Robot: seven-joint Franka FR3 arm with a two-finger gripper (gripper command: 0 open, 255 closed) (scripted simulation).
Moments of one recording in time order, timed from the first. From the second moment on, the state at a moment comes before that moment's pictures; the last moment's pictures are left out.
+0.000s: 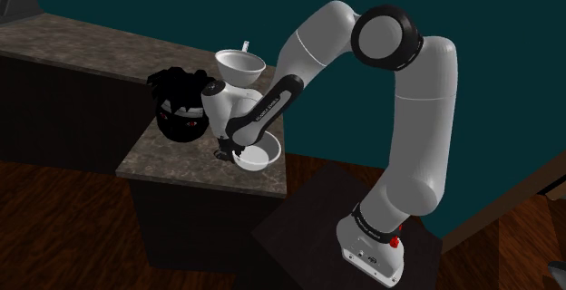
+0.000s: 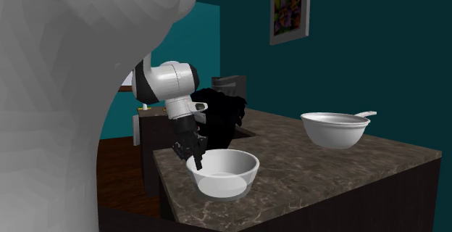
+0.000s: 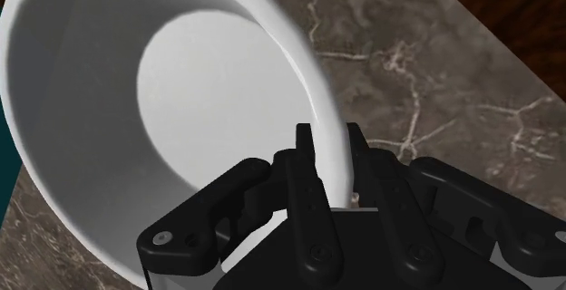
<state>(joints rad) 0.05 0.49 0.21 -2.15 -0.57 2.39 0.86</state>
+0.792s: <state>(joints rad) 0.04 0.39 0.24 -2.17 -0.51 2.31 0.80</state>
